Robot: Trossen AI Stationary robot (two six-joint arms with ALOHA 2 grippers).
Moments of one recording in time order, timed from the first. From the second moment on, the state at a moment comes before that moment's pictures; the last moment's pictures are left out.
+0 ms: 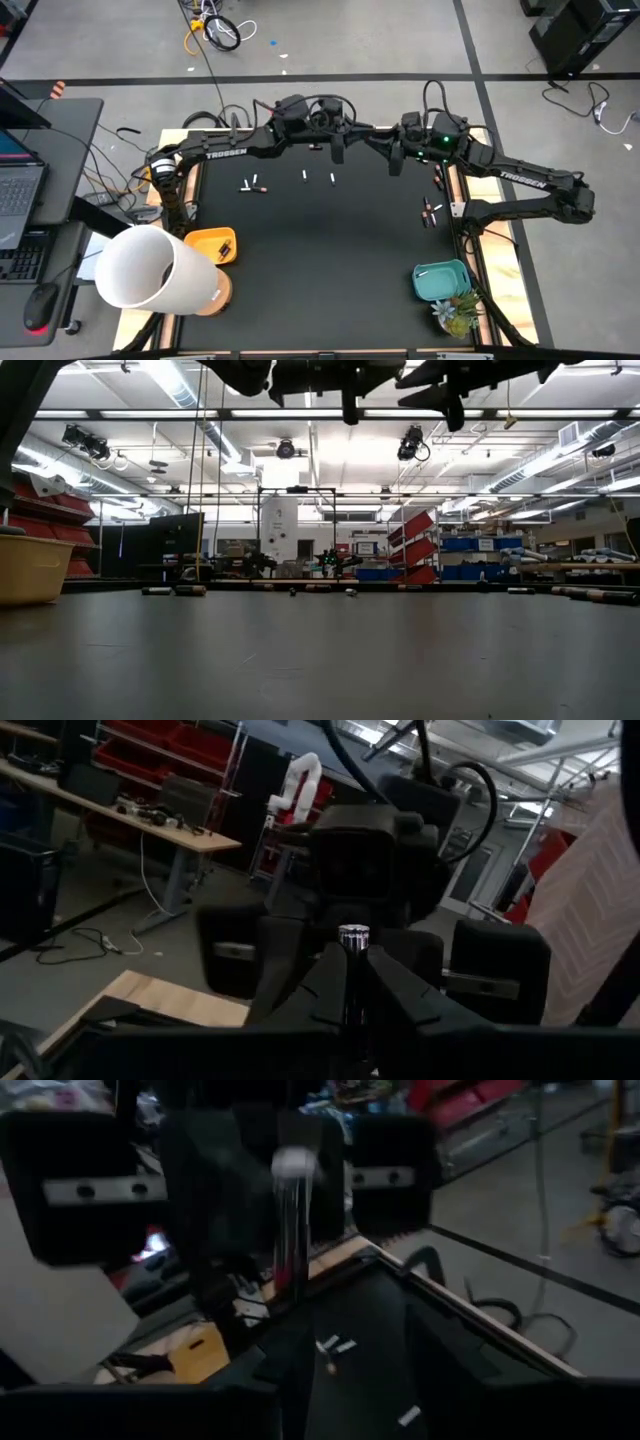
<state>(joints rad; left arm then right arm) 0.35 1.82 1.56 0.42 0.36 -0.40 -0.45 1.01 0.87 0.02 -0.15 0.35</state>
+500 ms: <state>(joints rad) 0.34 1.82 1.56 0.42 0.33 -0.39 -0.44 1.05 0.87 0.15 -0.23 0.37</state>
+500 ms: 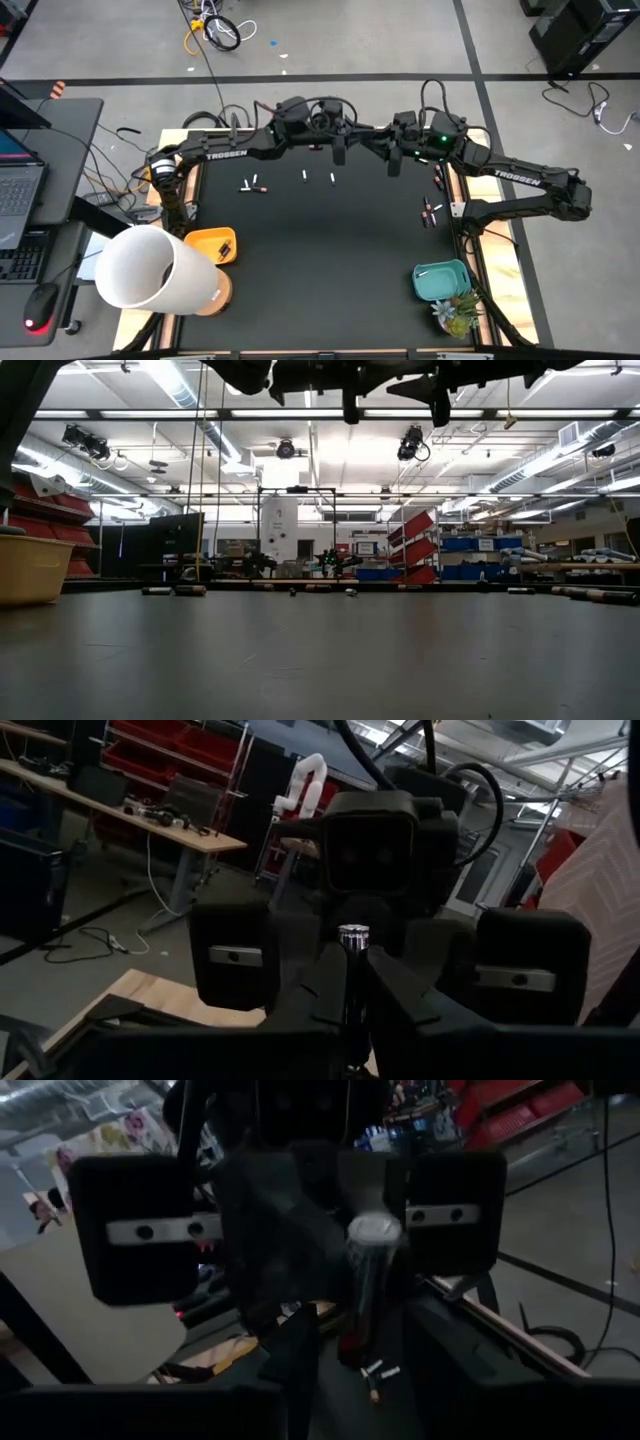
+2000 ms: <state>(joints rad) 0.42 1.82 1.55 0.28 0.46 -0.61 -0.26 0.96 1.25 -1.37 -0.52 0.13</state>
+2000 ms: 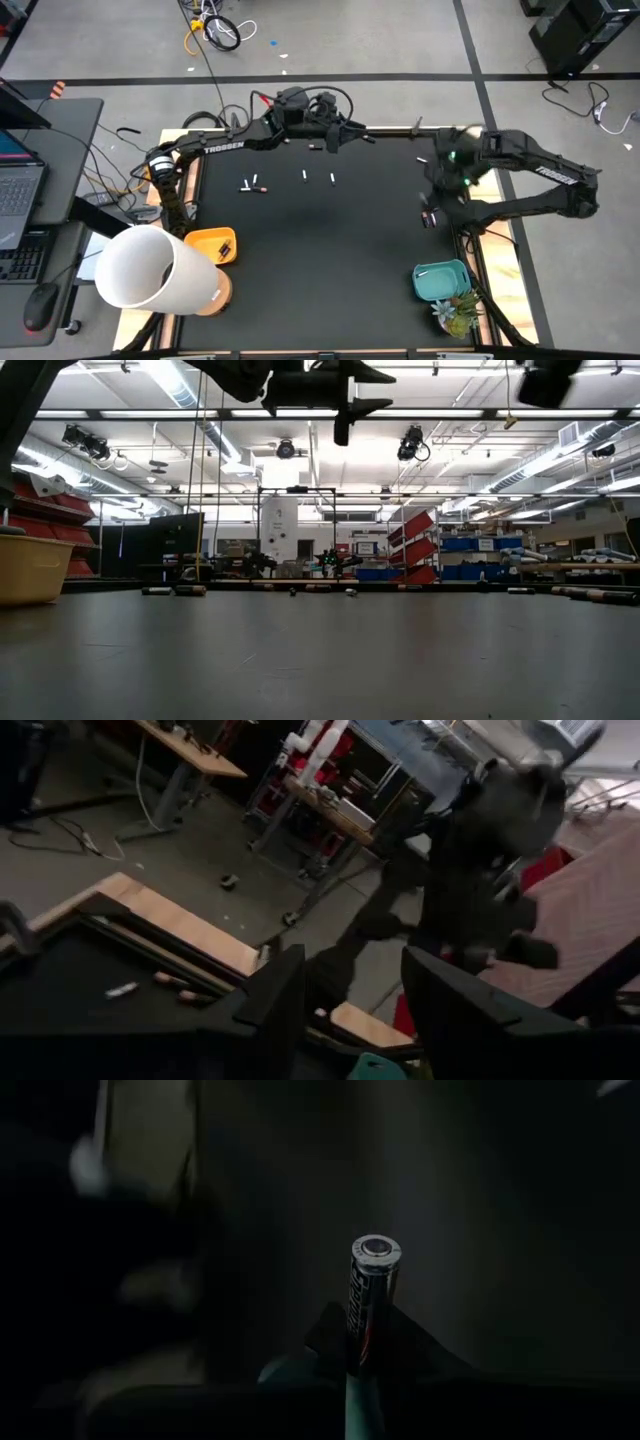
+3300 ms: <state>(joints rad) 0.27 1.63 1.55 -0.15 0.25 -0.33 0.46 0.96 0.41 -0.77 -0.66 1.43</state>
